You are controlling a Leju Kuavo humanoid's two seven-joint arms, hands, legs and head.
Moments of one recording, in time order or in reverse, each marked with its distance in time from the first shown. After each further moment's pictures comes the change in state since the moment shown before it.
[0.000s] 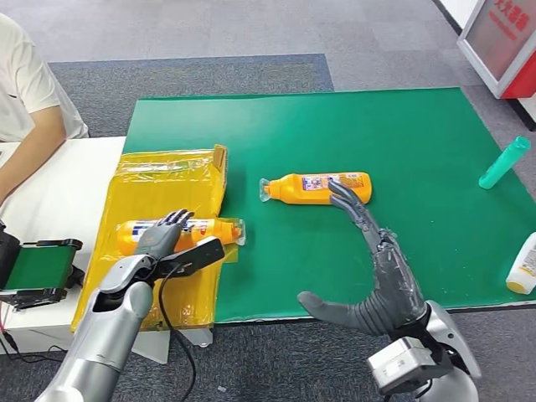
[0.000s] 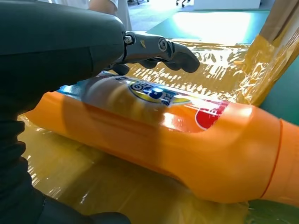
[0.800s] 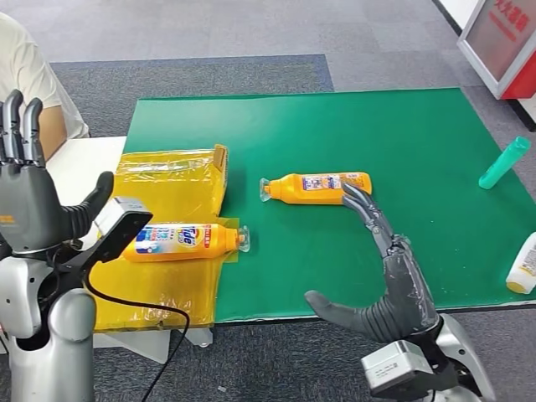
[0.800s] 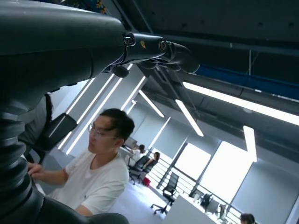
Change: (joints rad) left arm 0.160 -0.086 0.067 -0.836 -0.117 0.460 -0.114; right arm 0.060 0.013 -0.004 -0.092 0.097 -0.028 0.094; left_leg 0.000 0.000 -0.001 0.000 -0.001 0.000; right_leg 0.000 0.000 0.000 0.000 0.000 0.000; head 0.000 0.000
